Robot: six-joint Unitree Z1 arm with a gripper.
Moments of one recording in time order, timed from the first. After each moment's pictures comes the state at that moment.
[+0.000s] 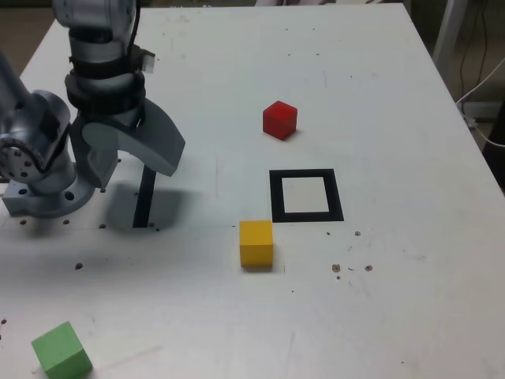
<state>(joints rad) -0.06 1.38 -0.68 1.00 -0.01 0.05</state>
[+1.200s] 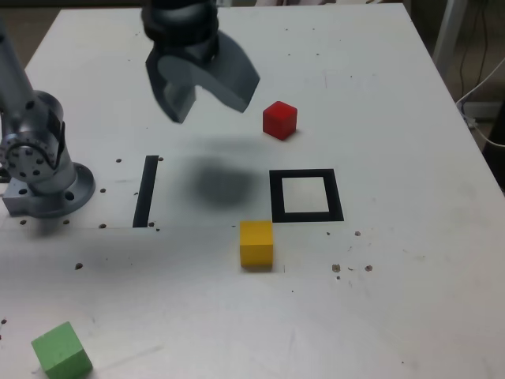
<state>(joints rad) 0.19 1.55 -1.10 1.11 0.12 0.52</state>
